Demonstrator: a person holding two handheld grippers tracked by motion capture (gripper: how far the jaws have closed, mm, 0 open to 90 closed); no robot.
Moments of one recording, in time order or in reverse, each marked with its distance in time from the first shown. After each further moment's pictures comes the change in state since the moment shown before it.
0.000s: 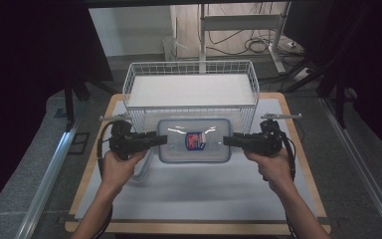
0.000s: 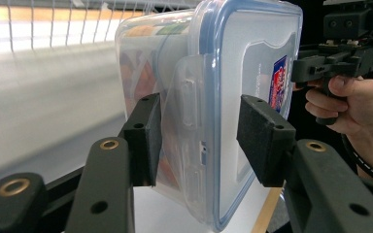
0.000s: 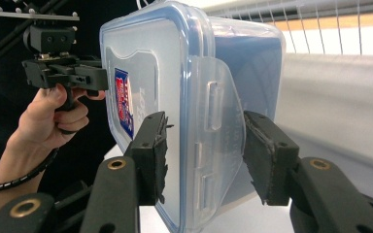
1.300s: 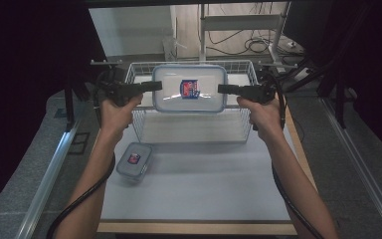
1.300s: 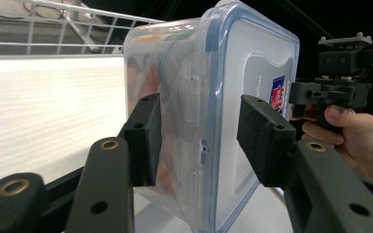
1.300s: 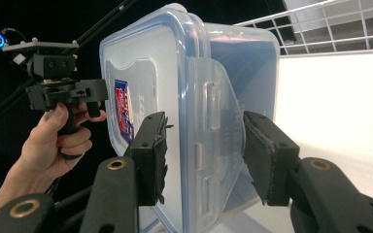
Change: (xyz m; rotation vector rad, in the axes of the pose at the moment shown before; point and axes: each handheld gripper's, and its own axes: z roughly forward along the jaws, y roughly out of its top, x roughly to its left) left arm 0.041 0.116 -0.001 -0.113 0.016 -0.047; right arm -0.019 0.117 0.025 -0.107 -0.007 0.044
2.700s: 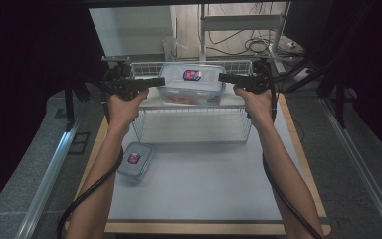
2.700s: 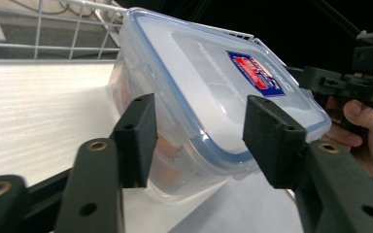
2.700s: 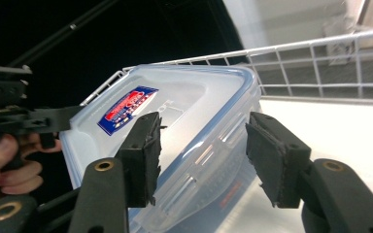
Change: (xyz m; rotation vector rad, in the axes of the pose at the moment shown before) left arm 0.018 0.007 0.024 -0.004 0.099 -0.026; right arm -0.026 0.020 0.023 -0.077 -0.167 -0.036
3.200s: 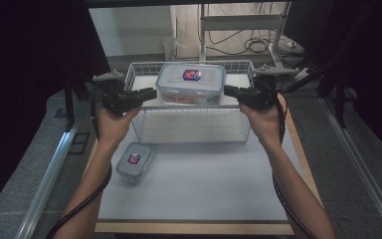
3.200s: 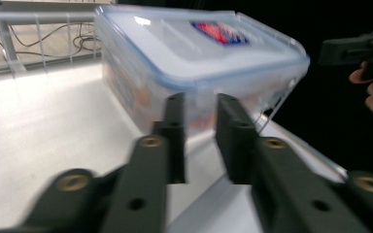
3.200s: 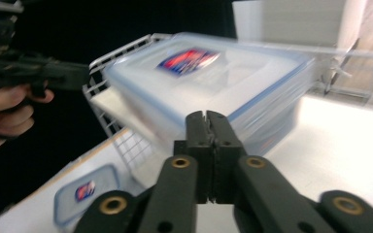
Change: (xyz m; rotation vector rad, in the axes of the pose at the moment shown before) left arm -0.025 -0.039 -0.035 -0.021 0.052 0.277; right arm 0.051 -0.030 -0.044 0.018 -0.036 -0.304
